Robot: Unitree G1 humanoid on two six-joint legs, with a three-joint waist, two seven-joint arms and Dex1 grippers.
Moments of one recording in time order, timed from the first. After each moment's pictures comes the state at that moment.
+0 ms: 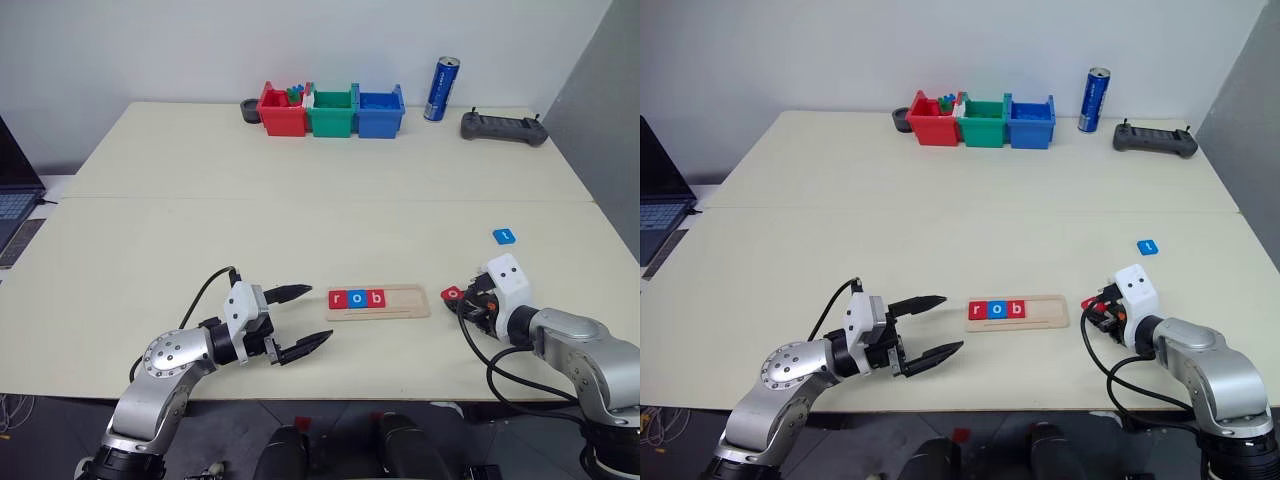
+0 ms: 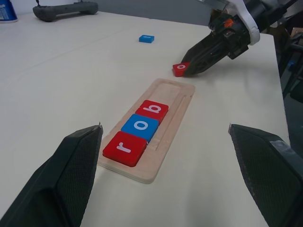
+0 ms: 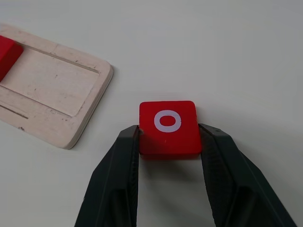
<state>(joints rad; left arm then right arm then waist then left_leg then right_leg) 0.01 0.55 -0.04 -0.29 -0.42 0.15 -0.95 -0.13 -0.58 -0.12 -0.49 0.34 1.12 0.46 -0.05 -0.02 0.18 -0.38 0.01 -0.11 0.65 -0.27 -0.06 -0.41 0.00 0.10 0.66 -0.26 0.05</state>
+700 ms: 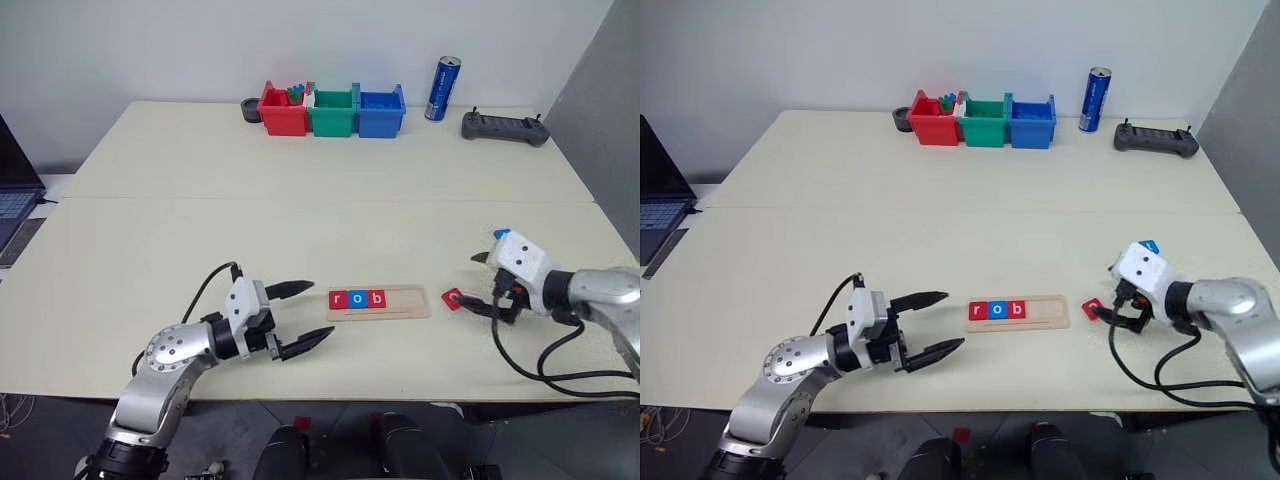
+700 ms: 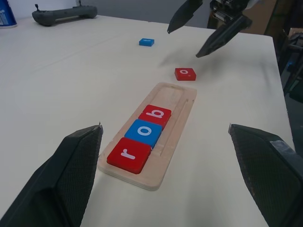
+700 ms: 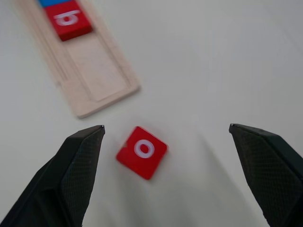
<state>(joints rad) -0.04 0.54 -0.05 -0.26 -0.42 0.14 -0.97 -0.26 -0.99 0.06 -0.18 0.25 0.35 1.05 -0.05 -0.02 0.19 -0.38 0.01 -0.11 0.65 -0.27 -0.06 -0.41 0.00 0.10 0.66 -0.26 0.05</state>
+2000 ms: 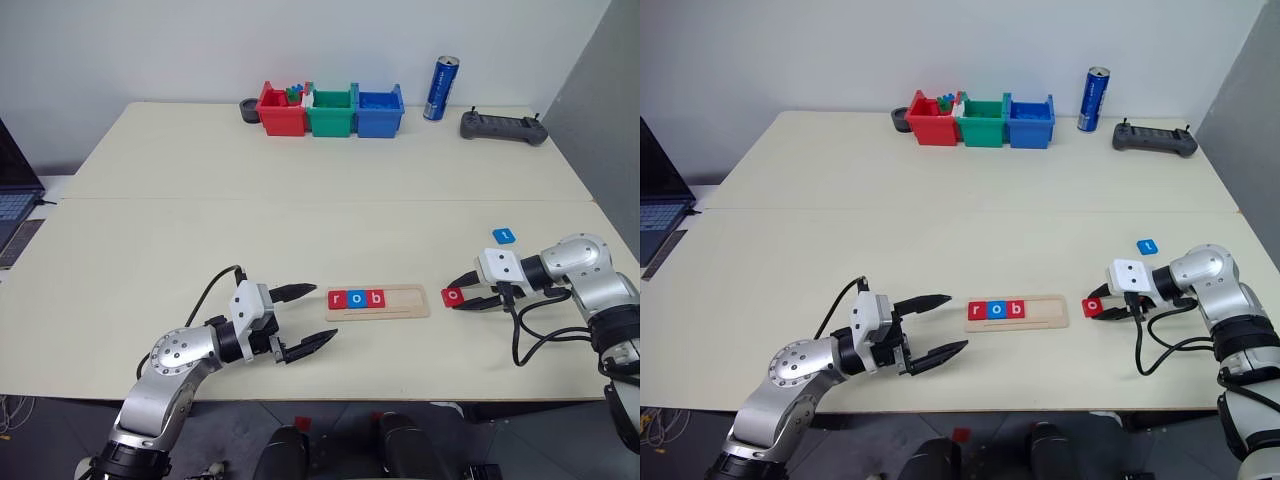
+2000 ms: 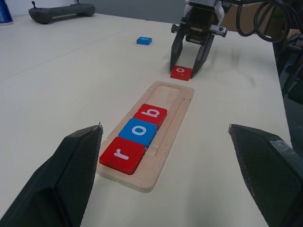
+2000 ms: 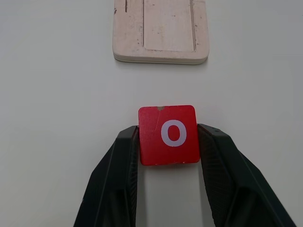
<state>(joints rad) -0.02 0.54 -0.07 -0.27 -0.42 0.14 -0.95 -0.69 -0.80 0.27 0.67 0.04 -0.31 1.50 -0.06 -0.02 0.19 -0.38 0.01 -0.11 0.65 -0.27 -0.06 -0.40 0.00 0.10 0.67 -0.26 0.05</state>
